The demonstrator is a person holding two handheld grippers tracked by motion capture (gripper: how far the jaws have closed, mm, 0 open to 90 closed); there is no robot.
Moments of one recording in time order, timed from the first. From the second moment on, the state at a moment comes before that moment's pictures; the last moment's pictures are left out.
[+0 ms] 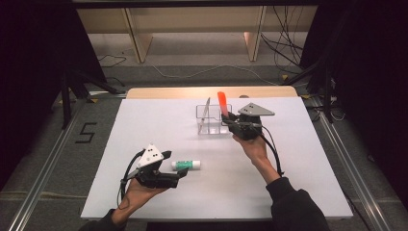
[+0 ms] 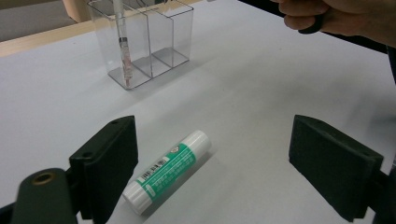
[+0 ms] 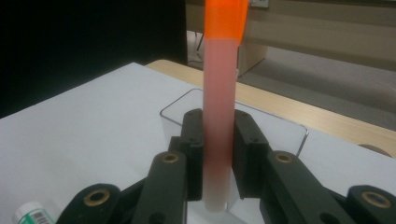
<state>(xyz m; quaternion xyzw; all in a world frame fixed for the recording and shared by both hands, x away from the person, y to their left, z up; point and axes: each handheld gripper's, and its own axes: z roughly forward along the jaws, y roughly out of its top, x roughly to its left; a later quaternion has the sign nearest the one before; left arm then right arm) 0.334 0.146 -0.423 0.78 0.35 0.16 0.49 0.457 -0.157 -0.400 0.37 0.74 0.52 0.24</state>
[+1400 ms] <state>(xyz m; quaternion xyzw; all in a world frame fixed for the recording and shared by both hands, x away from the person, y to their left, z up) 0.334 0.147 -0.421 0.78 0.35 0.17 0.49 0.508 -0.108 -0.425 0.42 0.71 0.49 0.27</state>
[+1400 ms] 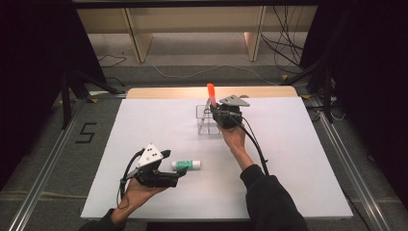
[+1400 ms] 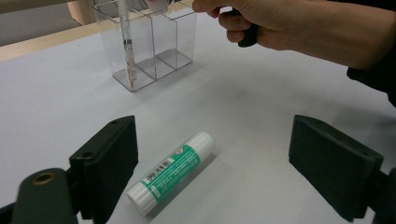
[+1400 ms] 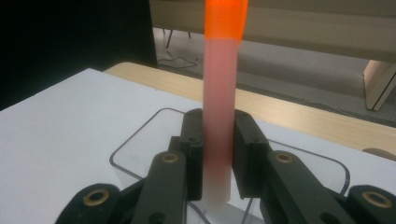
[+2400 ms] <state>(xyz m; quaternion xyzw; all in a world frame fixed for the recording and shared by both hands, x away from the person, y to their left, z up) 0.336 0.148 -0.422 0.78 0.35 0.17 0.49 0.495 -0.131 -0.400 0.43 0.72 0.51 0.22</state>
